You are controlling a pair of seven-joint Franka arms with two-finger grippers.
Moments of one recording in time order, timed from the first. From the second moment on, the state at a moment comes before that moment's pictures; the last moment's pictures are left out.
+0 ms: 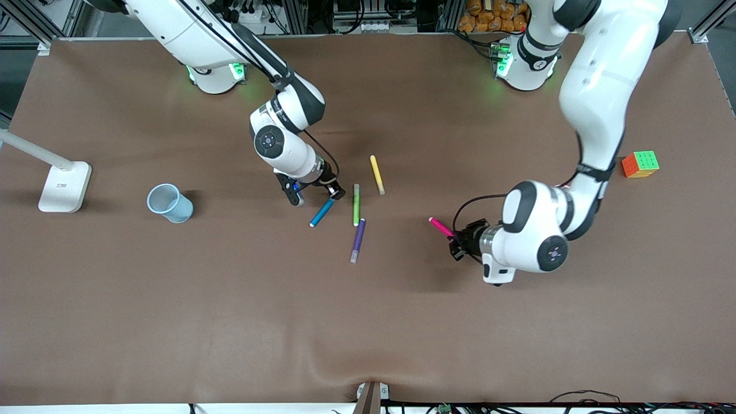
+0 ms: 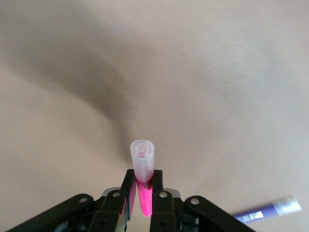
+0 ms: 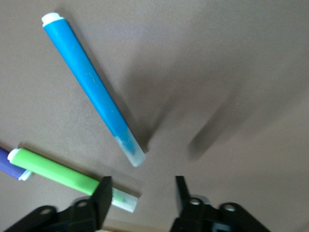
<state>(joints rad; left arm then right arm) -0.15 0.71 -0.23 -1.46 -0.23 1.94 -0.98 0.27 0.53 0.44 -2.11 0.23 2.69 1.48</state>
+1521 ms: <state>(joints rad) 0.33 0.32 -0.23 -1.72 -0.04 2.00 -0.15 0.27 0.56 0.42 -2.09 0.20 2.70 1.48</state>
